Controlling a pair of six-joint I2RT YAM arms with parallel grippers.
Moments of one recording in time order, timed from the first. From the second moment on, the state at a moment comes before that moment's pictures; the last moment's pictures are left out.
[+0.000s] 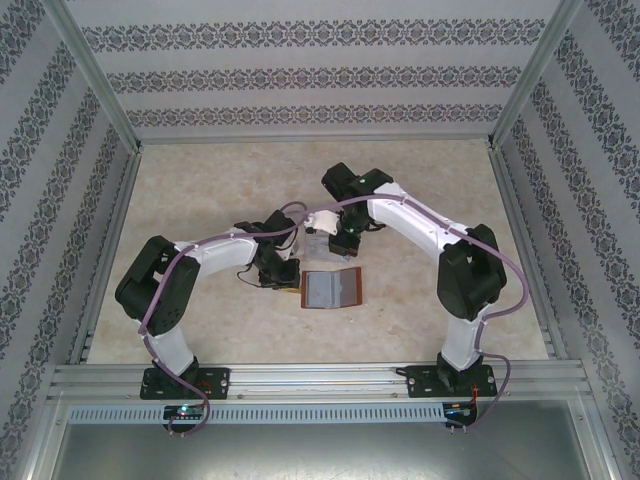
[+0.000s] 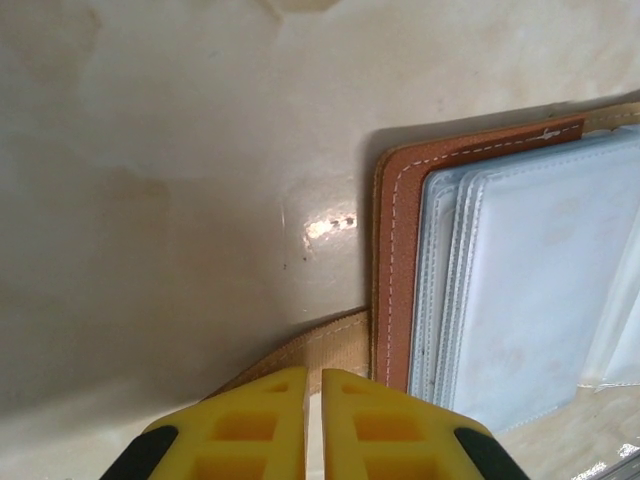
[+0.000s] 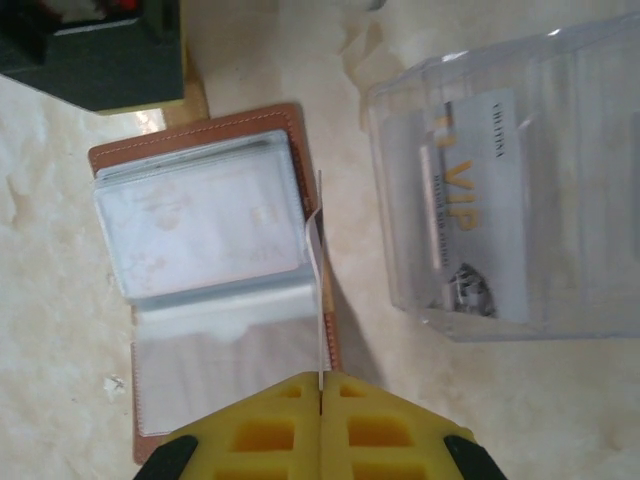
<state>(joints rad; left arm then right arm) -0.56 1.76 1.03 -0.65 0.37 -0.55 0.60 1.88 1.62 -1.16 -0.24 -0.70</state>
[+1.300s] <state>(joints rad) -0.51 1.71 0.92 -0.57 0.40 -0.56 0.56 2.31 2.24 -1.47 -0.21 -0.88</state>
